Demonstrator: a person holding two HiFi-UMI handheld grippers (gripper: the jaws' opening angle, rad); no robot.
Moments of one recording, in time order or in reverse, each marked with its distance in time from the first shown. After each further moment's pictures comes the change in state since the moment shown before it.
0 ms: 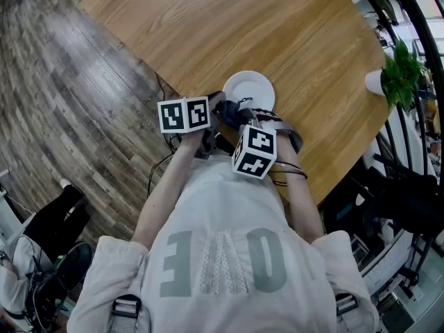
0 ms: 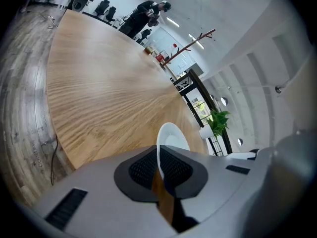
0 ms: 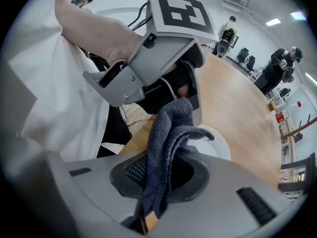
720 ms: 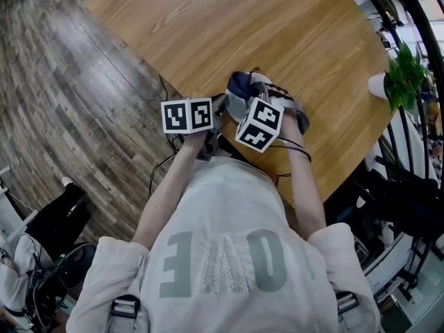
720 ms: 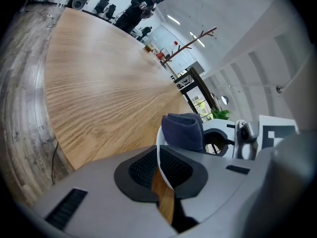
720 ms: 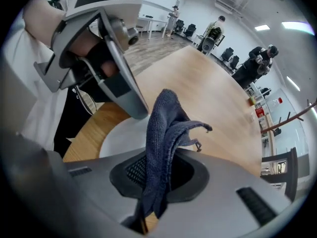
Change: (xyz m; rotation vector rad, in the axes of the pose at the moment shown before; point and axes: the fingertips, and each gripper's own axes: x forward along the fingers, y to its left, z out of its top) left arm 0.003 0.000 -0.001 -0.005 0.028 0.005; right arm 0.014 -0.091 -0.019 0.061 0.073 -0.205
